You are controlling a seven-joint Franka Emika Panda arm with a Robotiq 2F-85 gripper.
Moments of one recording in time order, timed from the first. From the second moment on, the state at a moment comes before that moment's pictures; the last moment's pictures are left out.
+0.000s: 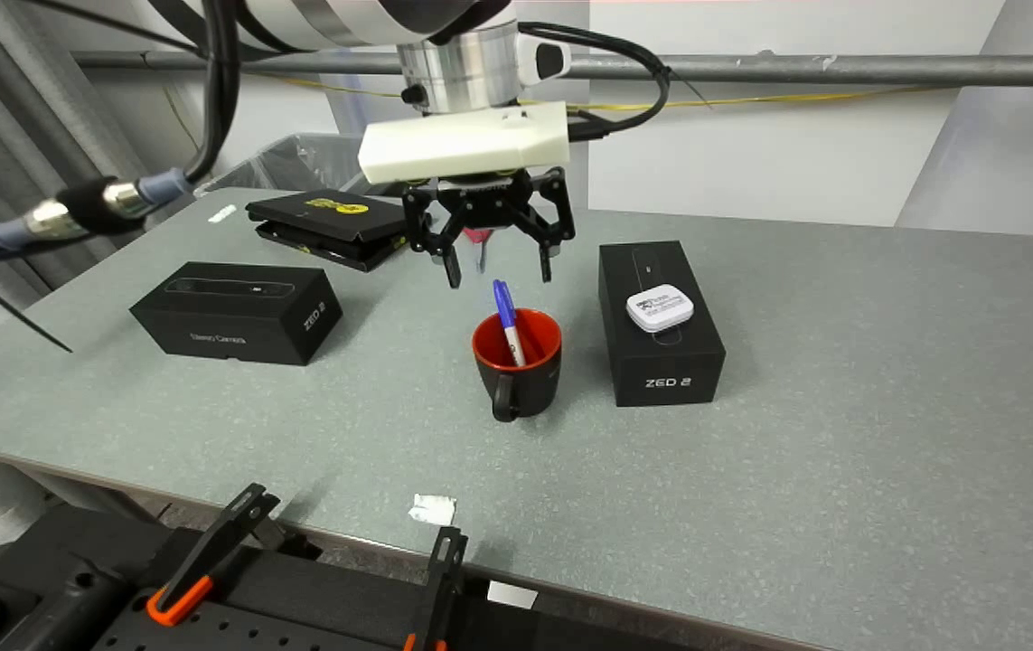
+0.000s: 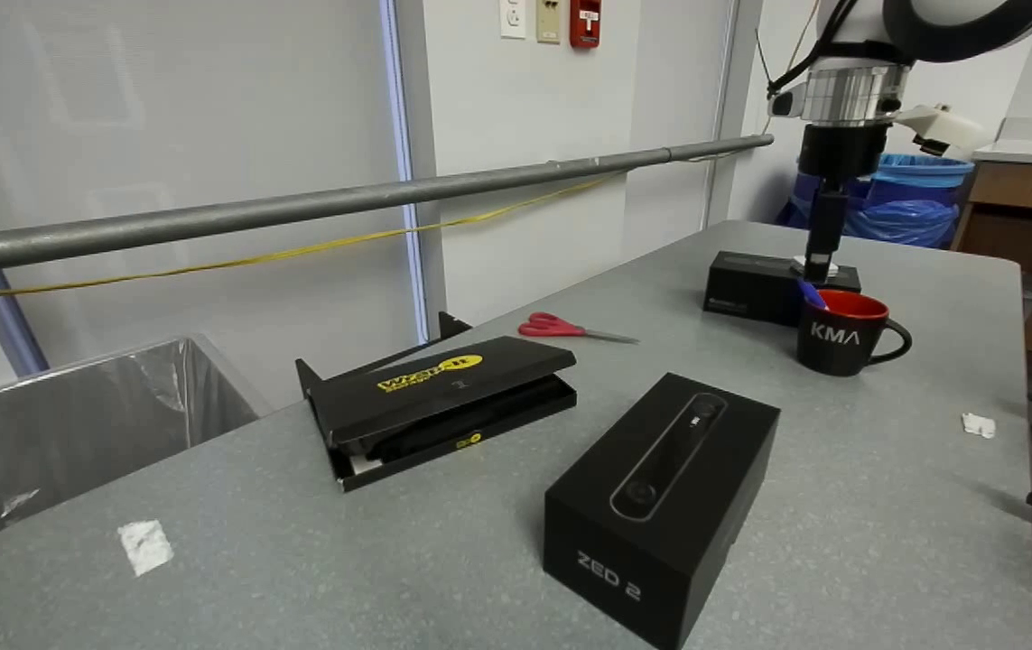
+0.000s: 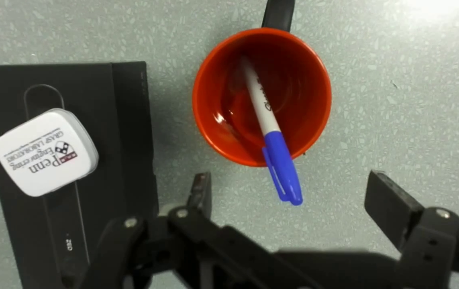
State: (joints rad) arm -0.07 0.10 -0.11 -2.51 -0.10 2.60 -0.30
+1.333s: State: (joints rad) arm -0.07 0.15 -0.09 -2.51 -0.12 2.62 -0.30
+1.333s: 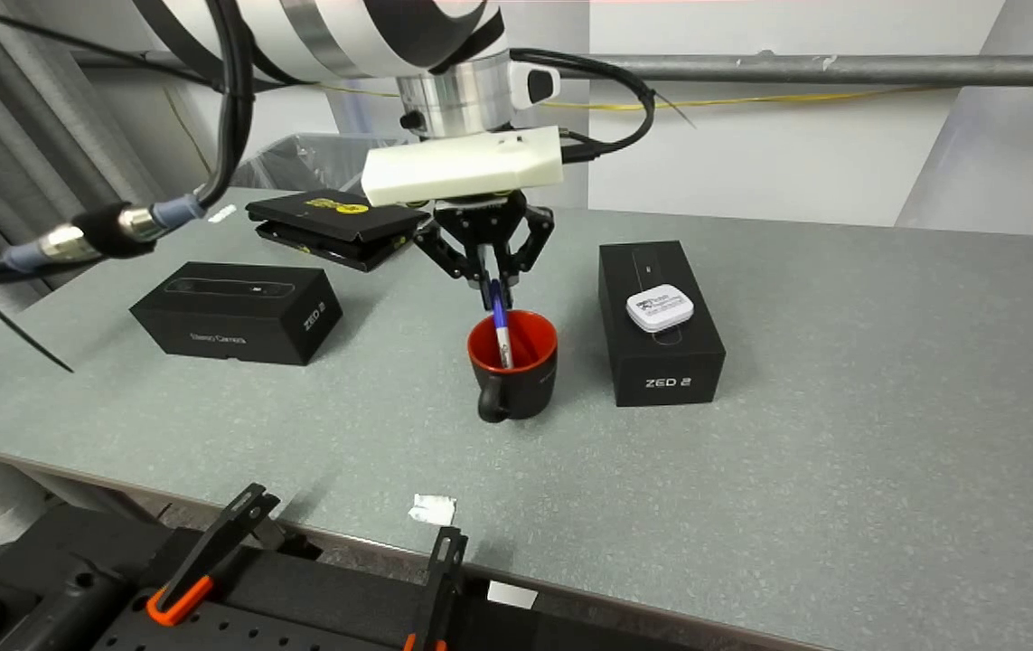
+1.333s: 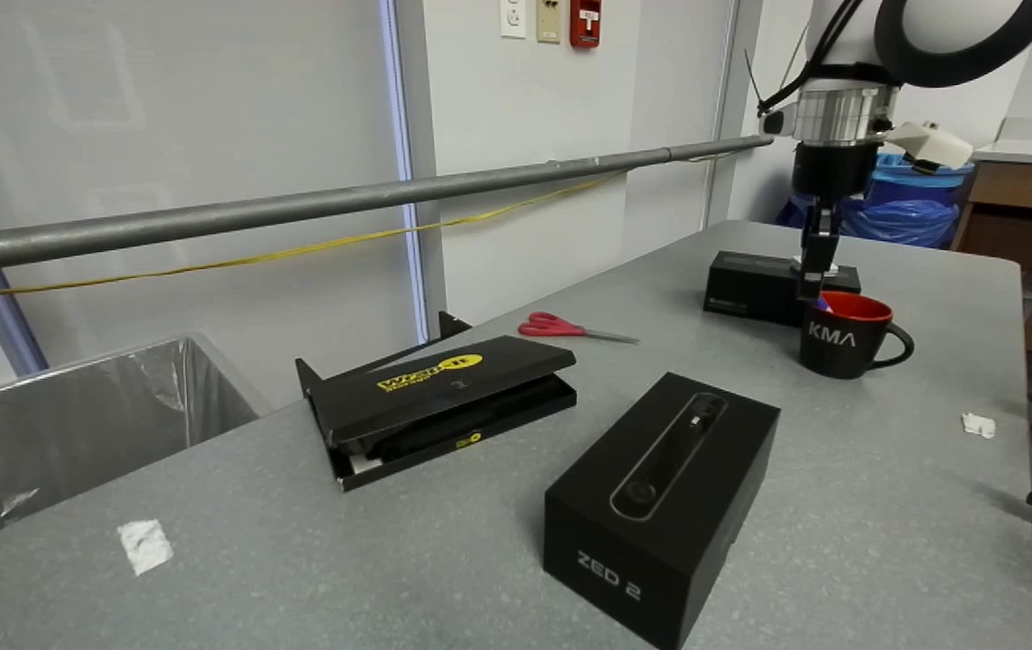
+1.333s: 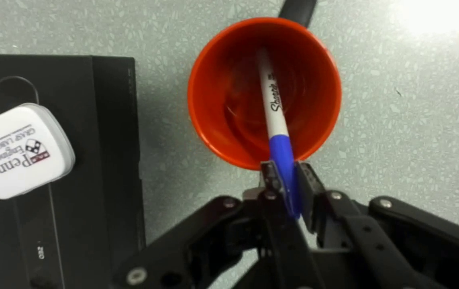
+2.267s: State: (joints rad) arm -0.03 -0.23 -0.08 -2.59 0.03 2.54 -0.40
